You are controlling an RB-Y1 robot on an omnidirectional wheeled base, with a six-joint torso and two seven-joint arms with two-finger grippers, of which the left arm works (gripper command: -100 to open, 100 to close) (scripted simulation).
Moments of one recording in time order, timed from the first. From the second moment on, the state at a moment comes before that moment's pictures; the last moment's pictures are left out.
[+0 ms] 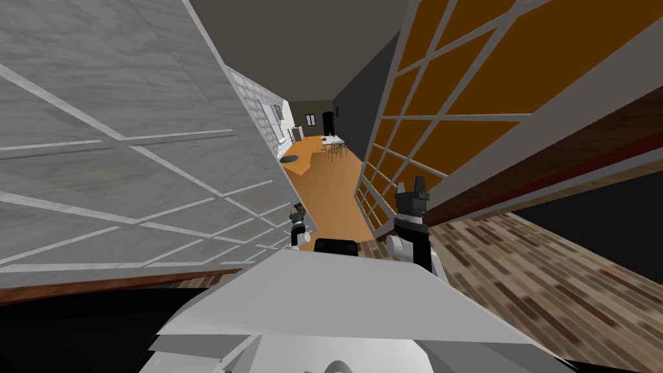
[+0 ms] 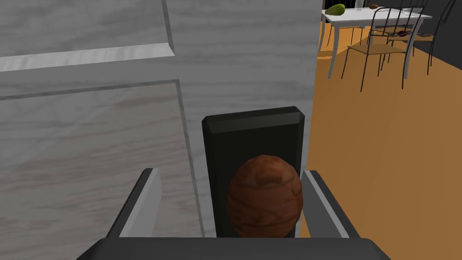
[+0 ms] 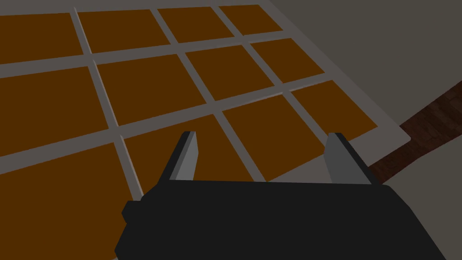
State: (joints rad) arm 0.02 0.04 0.07 -0.81 0.56 -0.87 1.14
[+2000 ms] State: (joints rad) arm -0.01 0.01 0.27 -0.80 0.69 -0.91 1.06
